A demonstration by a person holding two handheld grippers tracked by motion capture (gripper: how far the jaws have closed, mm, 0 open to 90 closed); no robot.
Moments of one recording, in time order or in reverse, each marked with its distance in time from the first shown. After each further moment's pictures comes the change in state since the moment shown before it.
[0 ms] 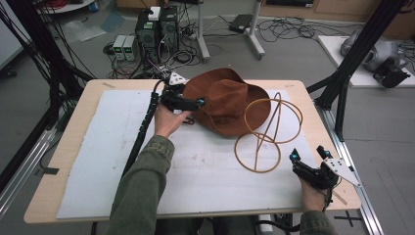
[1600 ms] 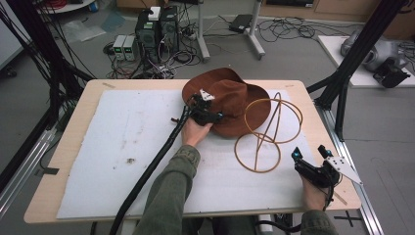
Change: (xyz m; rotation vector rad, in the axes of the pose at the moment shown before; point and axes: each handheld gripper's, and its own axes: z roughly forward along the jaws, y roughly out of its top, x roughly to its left) left arm -0.041 -0.047 0.095 0.122 0.033 0.002; right arm -0.008 -0.001 0.004 0.005 -0.008 0.043
